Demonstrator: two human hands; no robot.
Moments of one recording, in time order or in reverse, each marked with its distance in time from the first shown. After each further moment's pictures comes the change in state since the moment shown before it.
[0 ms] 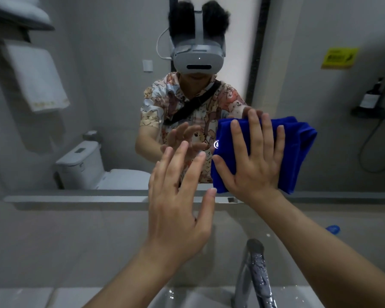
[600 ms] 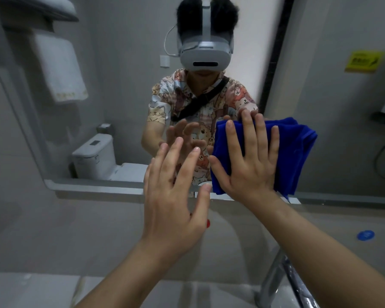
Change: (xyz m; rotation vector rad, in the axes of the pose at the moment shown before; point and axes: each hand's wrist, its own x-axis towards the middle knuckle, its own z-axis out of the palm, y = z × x) left_hand -0.008 -0.076 -0.064 0.033 0.016 -0.065; right_hand 0.017 -0.102 0.018 0.021 -0.036 -0.035
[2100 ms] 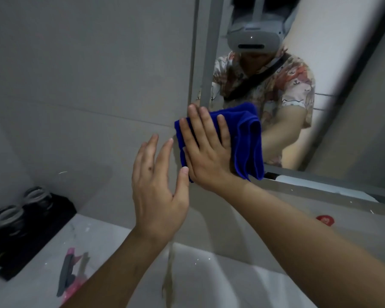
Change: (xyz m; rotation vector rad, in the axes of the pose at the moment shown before) left_hand -0.053 -0.222 -0.180 0.151 0.107 -0.381; right_hand 0.042 -0.351 0.079 0.273 -0.101 -0.236
